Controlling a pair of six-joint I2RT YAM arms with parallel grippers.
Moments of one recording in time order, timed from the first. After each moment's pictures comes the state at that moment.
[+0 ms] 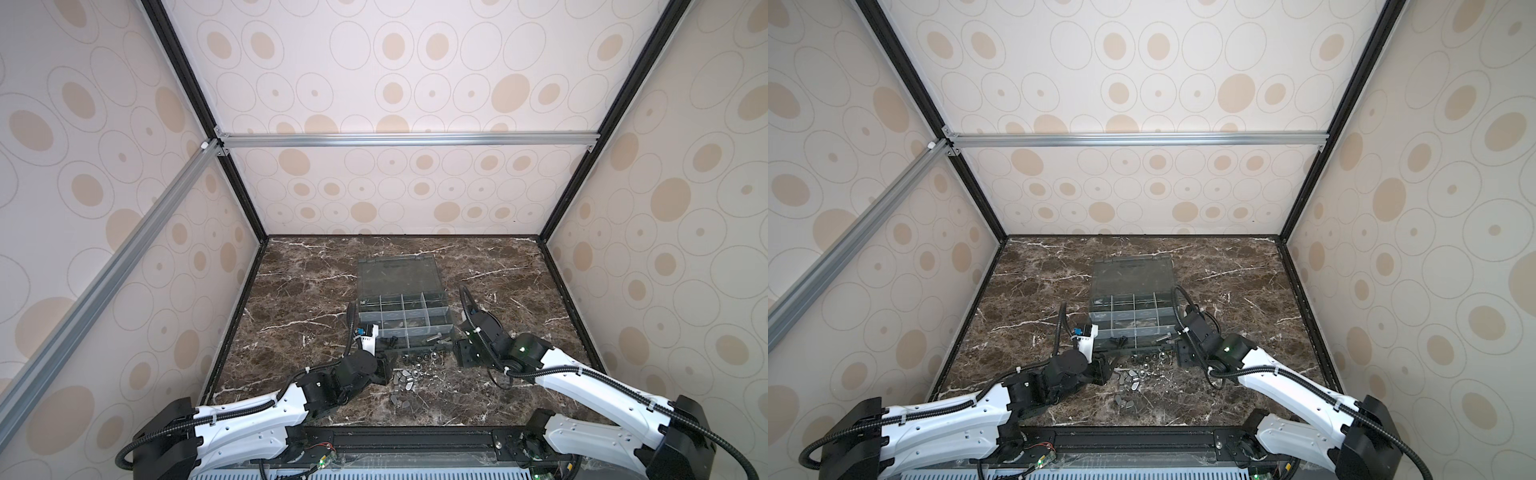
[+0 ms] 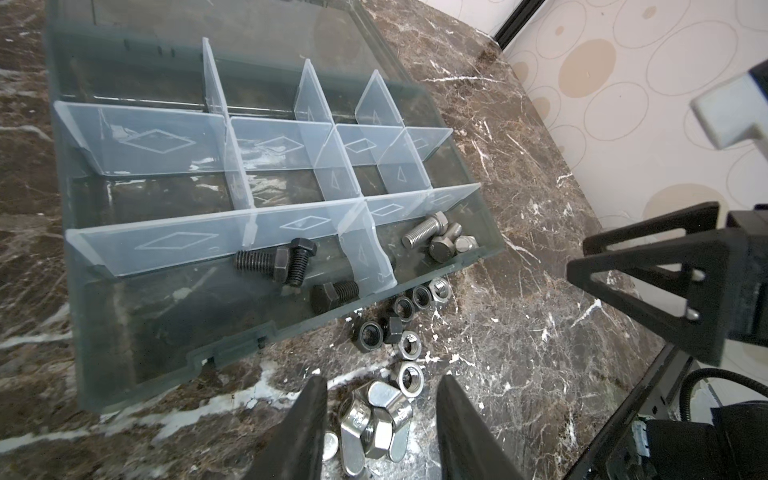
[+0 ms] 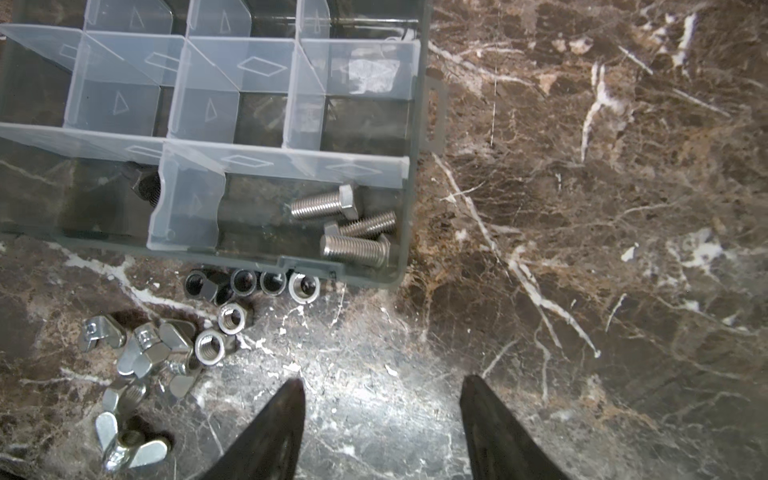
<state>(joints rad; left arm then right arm) -1.06 0.97 0.38 0.03 -0.32 -0.80 0.77 1.03 0.71 -0.71 0.23 0.57</state>
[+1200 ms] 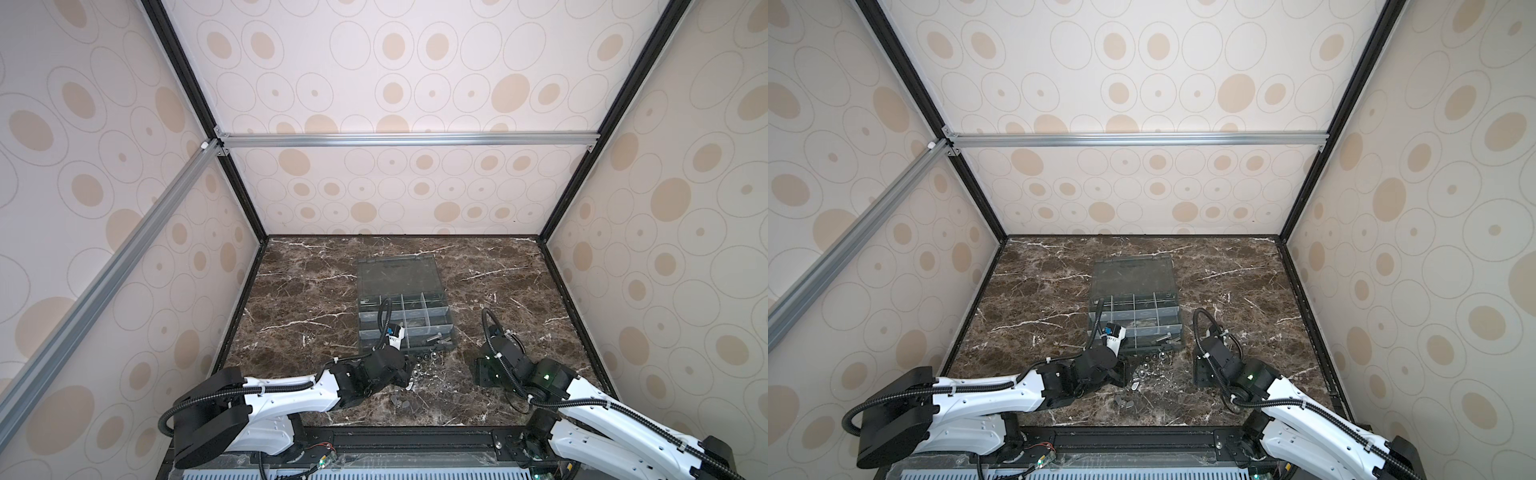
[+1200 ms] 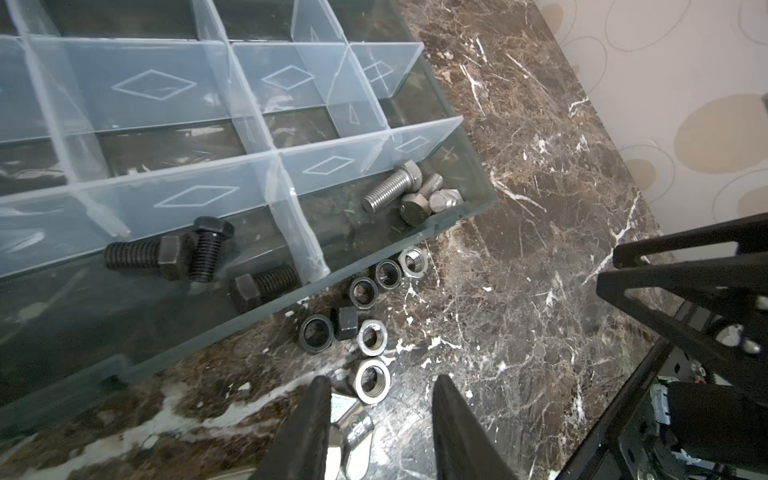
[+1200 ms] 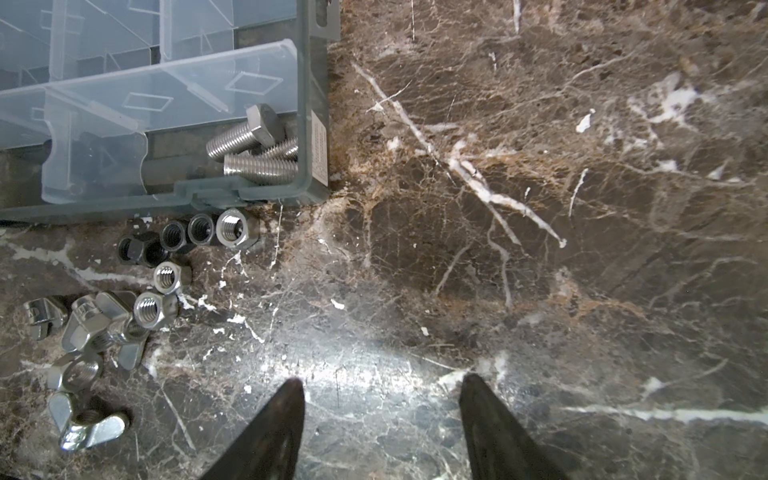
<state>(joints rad) -1.12 1.28 0.55 0.06 -0.25 -0.76 0.77 0.79 0.53 -0.79 0.24 0.73</state>
